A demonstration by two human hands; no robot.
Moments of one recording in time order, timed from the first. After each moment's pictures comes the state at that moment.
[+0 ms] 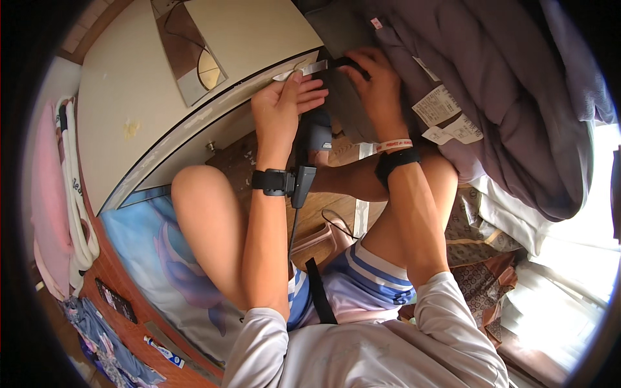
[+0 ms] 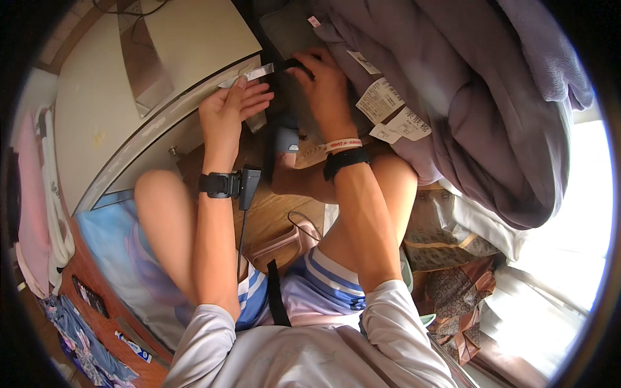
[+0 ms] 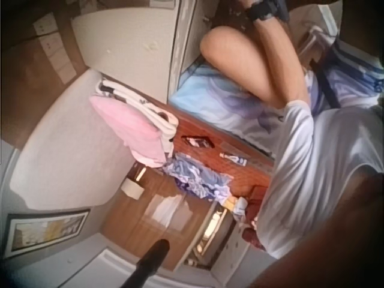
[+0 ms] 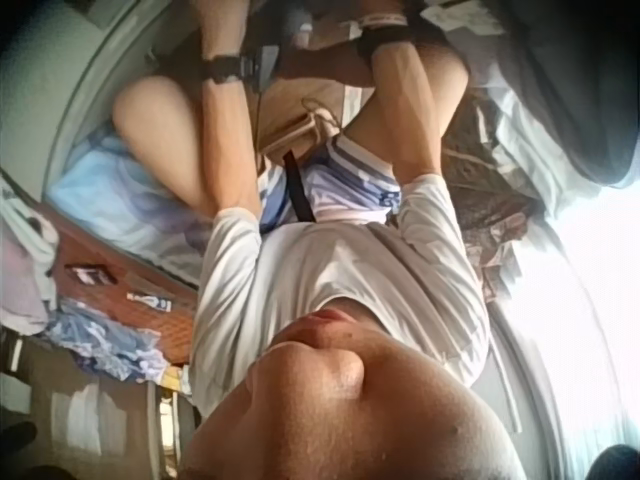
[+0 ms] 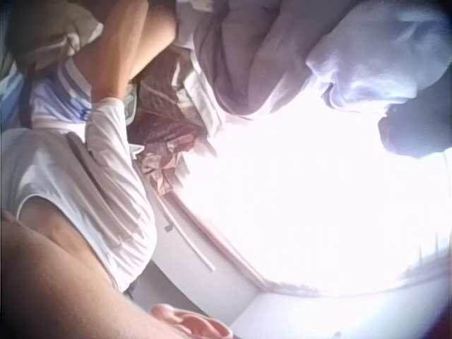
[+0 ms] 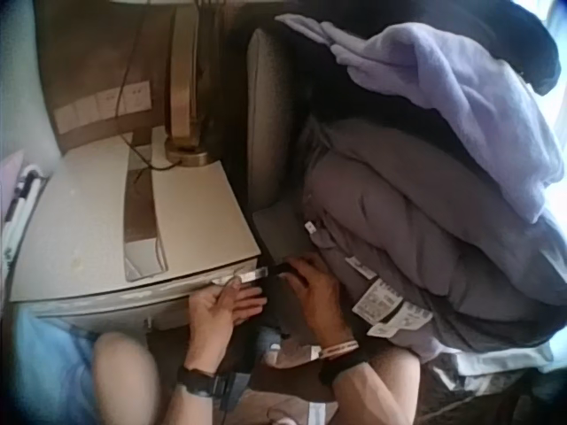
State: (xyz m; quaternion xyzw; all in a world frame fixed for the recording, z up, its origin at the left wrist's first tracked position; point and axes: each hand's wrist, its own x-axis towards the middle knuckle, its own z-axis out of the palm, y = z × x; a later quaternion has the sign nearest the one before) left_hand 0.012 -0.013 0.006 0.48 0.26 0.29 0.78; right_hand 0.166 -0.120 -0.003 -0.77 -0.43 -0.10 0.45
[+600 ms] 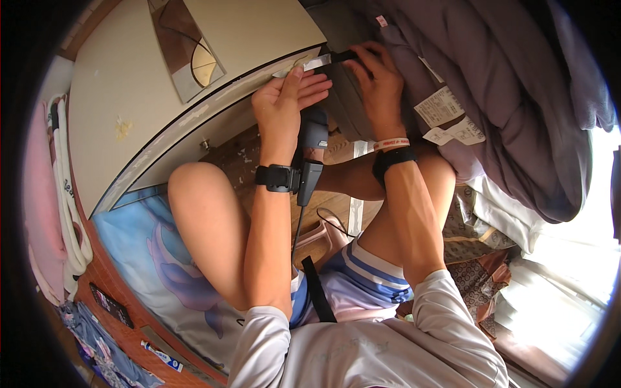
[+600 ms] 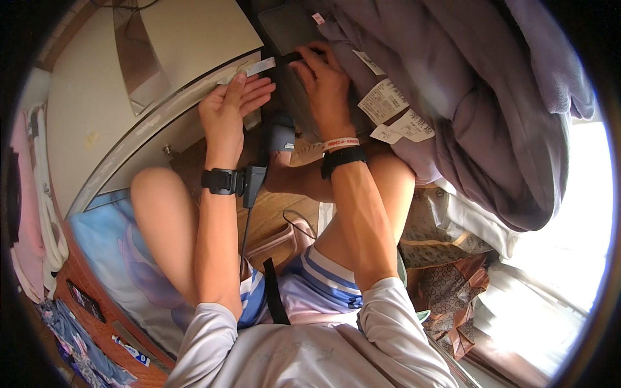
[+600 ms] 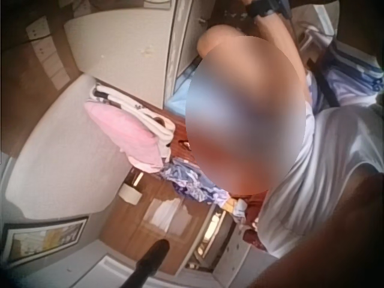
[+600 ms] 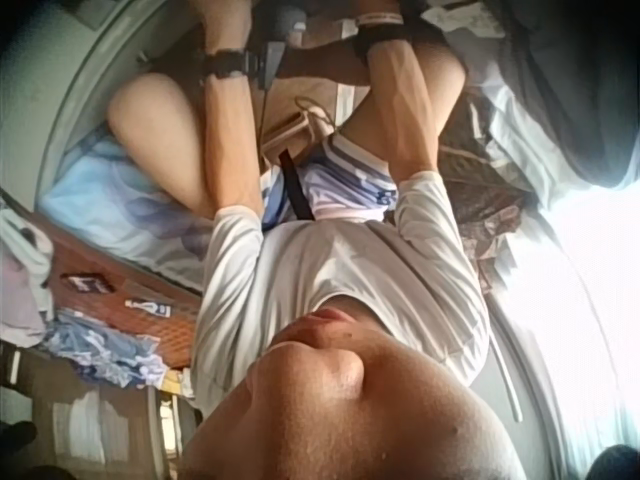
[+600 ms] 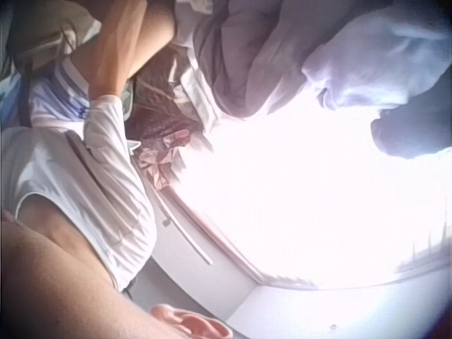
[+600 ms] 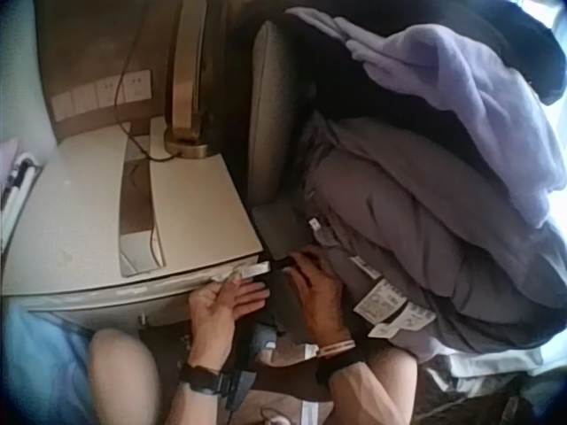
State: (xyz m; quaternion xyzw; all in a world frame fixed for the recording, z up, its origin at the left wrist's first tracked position) left_hand 0.021 -0.018 0.000 0.42 0.24 0.34 0.81; right_hand 0.163 -0.121 -0.001 -0.77 -0.43 -0.12 0.46
